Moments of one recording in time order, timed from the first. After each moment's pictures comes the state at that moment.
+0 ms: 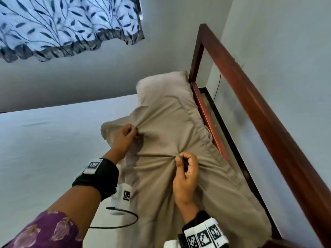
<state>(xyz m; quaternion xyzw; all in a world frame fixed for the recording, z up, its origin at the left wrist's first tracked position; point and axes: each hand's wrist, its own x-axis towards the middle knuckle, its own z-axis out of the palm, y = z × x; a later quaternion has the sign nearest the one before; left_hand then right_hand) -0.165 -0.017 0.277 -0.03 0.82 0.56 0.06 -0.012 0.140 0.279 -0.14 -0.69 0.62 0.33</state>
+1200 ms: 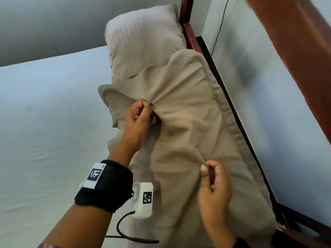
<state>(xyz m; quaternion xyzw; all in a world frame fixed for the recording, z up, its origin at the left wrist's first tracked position) -0.159 0.094 0.185 0.00 0.66 0.74 0.10 0.034 0.214 0.161 -0.27 -0.81 0.45 0.26</state>
